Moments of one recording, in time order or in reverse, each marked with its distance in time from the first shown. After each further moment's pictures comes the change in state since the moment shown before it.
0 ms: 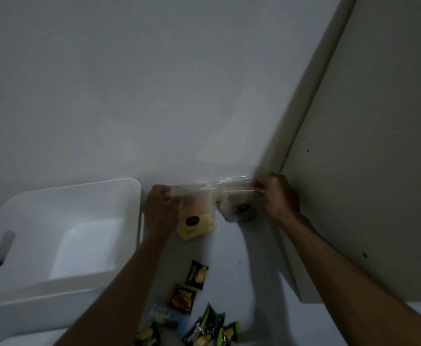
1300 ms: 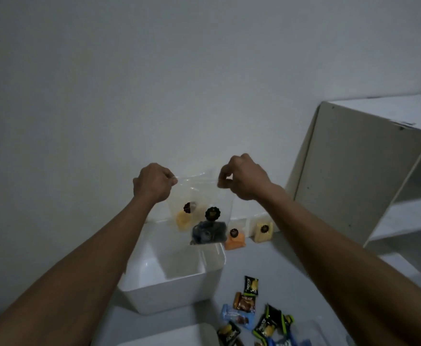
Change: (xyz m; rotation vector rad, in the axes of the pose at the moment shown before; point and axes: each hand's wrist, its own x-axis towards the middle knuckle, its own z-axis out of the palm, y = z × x) left_hand 0.027 0.061 -0.350 0.274 -0.029 0.355; right_hand -0.175 -0.348 -0.117 -0.245 0.164 -0.426
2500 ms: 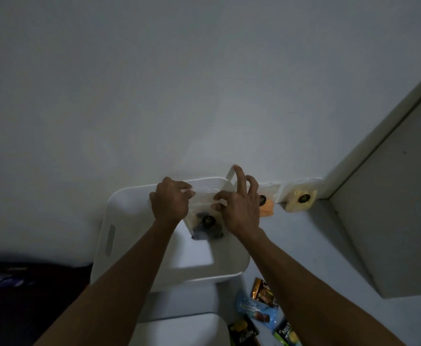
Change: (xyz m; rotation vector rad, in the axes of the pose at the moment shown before) left_hand 0.020 -0.113 0.216 0.043 -0.131 -0.288; right_hand 0.038 0.052 0.303 0.129 -0.045 0.260
